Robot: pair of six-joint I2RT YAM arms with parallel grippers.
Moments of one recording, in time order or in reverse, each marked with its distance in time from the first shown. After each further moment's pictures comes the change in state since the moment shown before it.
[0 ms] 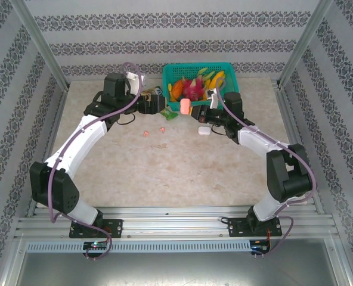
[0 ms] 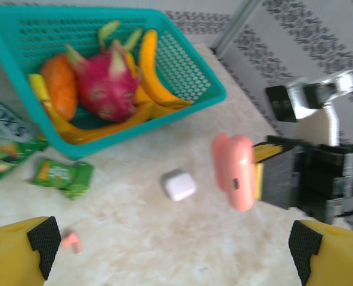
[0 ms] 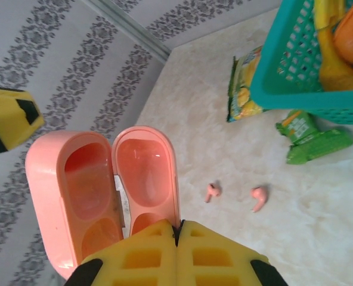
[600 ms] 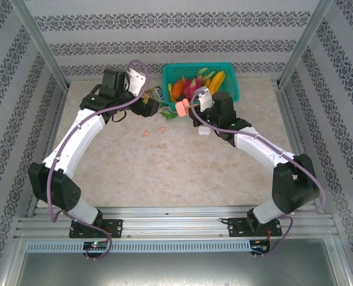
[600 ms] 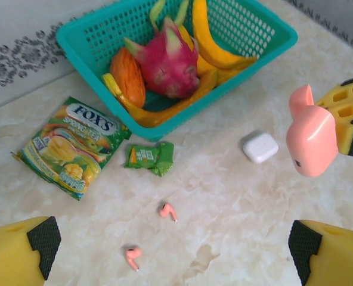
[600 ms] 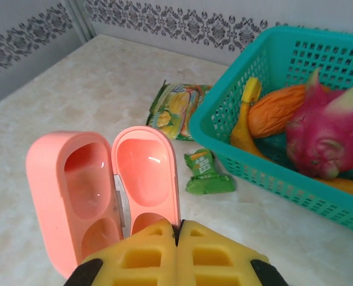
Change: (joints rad) left arm 0.000 0.058 0.189 -0.297 -0.163 0.377; right arm 0.155 -0.092 0.046 -0.187 0.450 -0.552
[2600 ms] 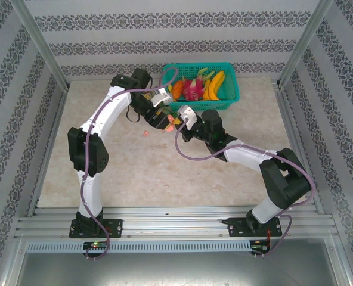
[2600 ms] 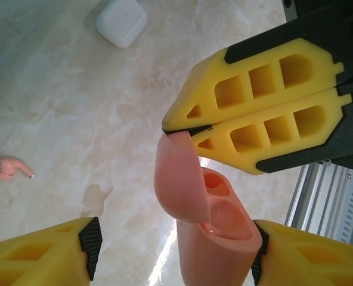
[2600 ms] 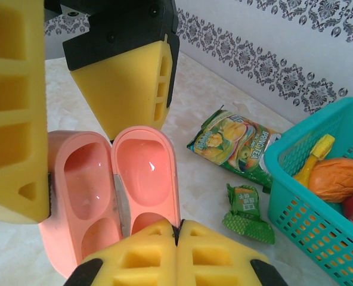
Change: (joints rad) left arm -0.036 0.481 0.459 -0.641 0.384 0.364; right arm 0.118 0.064 -0.219 0.423 -0.064 -0.263
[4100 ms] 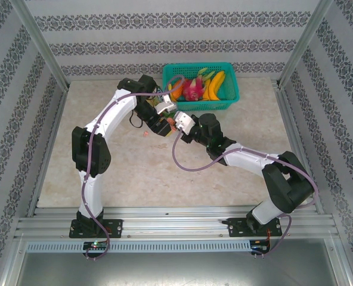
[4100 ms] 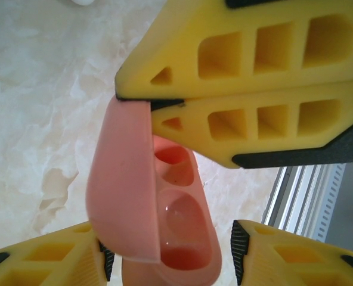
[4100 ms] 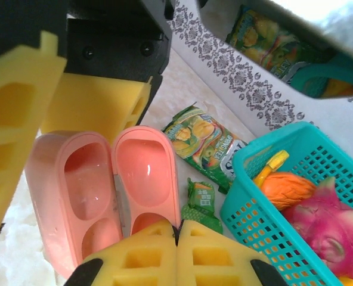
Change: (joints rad) left arm -0.044 0.008 -0.049 -0.046 -0.011 0.012; right arm 0.048 -0.043 -0.025 -0.016 0.159 -0.263
